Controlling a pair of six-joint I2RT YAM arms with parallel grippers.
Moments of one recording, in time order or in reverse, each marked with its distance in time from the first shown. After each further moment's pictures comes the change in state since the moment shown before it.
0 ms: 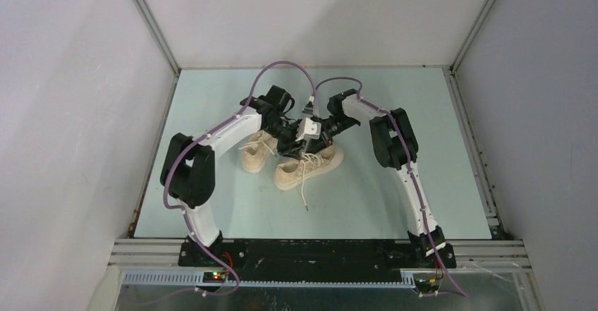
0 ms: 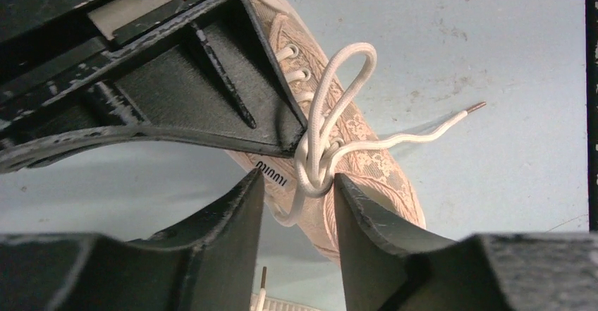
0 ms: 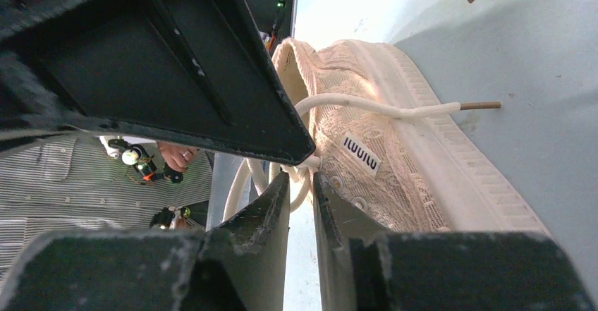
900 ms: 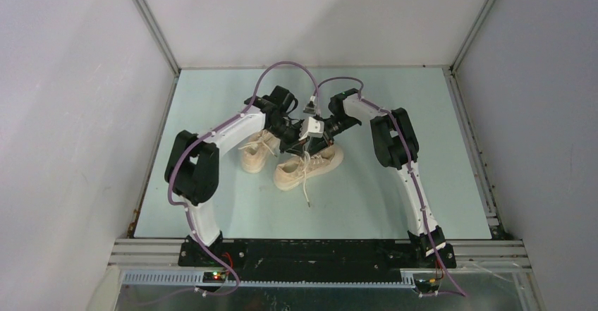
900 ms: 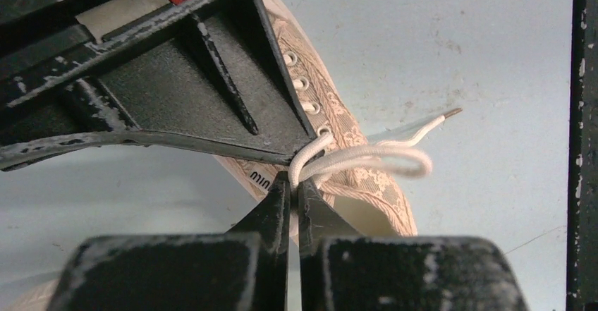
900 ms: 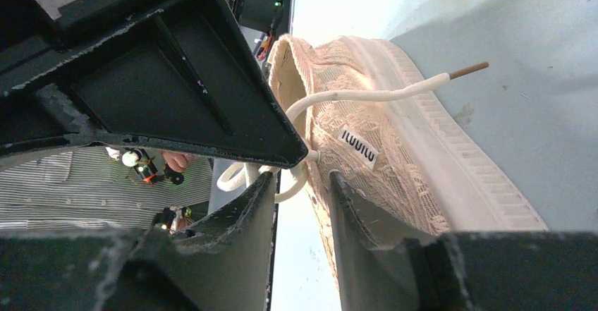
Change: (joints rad) left arm -0.015 0.045 0.028 -0.018 0.000 -0.047; right arm -0.006 0.000 0.000 -0.005 0.008 -0.001
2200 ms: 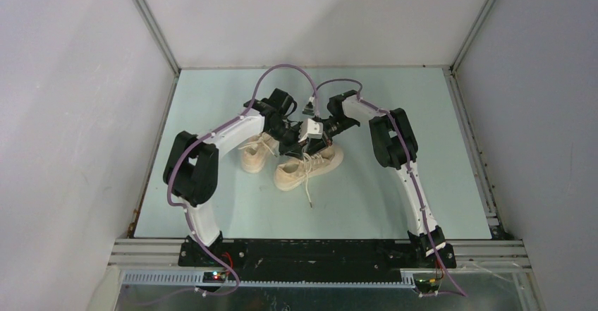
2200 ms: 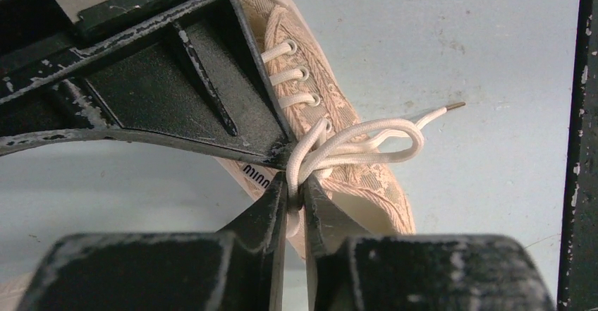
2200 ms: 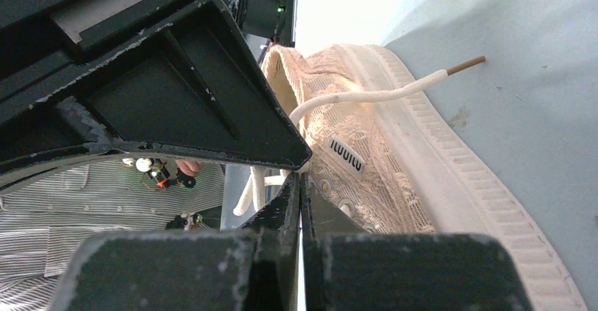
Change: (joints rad) left arm 0.001 -0.015 -0.050 0.056 -0.015 -0.068; right arm -0.001 0.011 -0.006 0.060 -0.011 0.092
